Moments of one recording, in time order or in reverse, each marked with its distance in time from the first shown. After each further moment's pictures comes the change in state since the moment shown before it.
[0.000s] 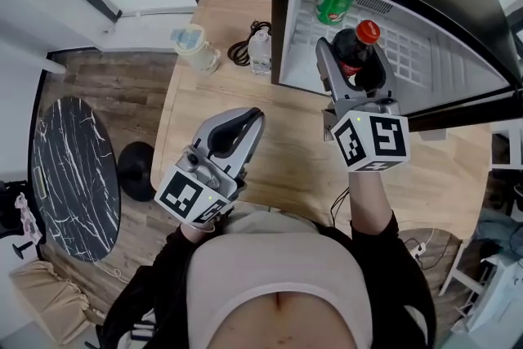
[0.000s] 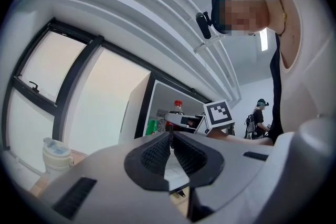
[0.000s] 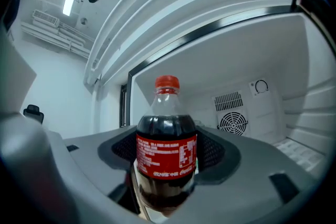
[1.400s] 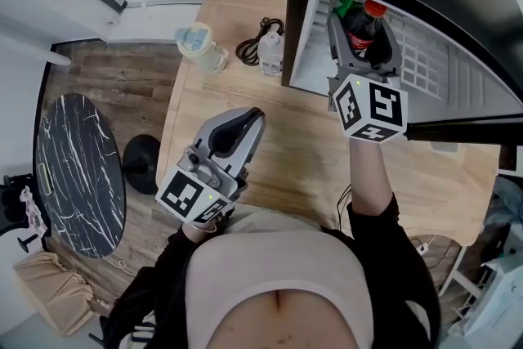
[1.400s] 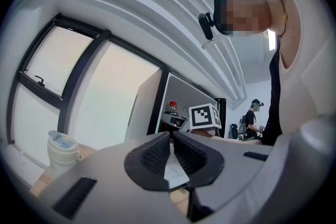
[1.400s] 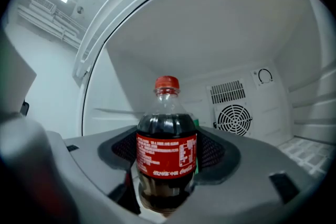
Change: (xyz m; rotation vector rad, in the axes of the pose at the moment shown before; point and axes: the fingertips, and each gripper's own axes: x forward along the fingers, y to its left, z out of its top) left arm 0.005 0.033 -0.017 -0.044 0.046 0.045; right arm 0.067 -0.037 -0.031 -0.039 -0.004 -0.113
